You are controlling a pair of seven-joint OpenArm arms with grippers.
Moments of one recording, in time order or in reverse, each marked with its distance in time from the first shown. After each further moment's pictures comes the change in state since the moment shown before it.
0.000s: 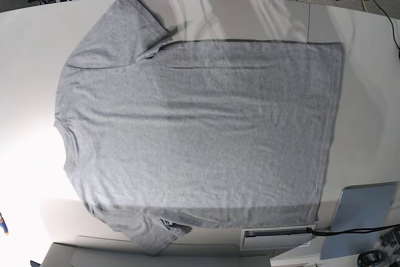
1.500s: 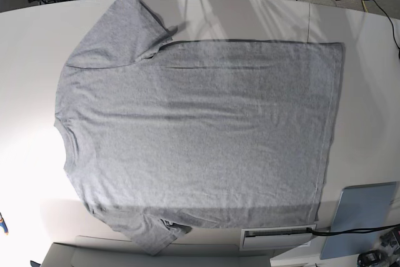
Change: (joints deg) left arm 26.6 0.0 0.3 43.6 -2.9 -19.0 12.4; right arm -29.4 3.7 -0.4 41.4 16.5 11.9 -8.7
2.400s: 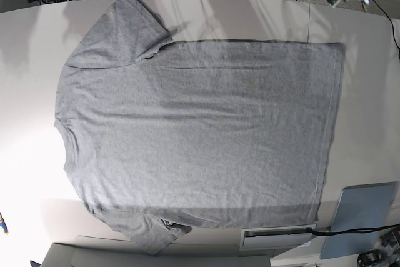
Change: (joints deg) left arm 20.7 -25.3 0.3 57.6 -5.5 -10.0 5.2; right arm -34.3 17.6 10.3 67.3 4.2 2.6 -12.7
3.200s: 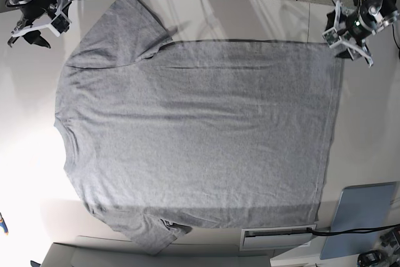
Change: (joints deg) left arm -22.2 -14.9 15.7 -14.5 24.3 6.6 -14.3; right arm 15.8 0.7 2.0 6.0 -2.8 0.5 -2.4
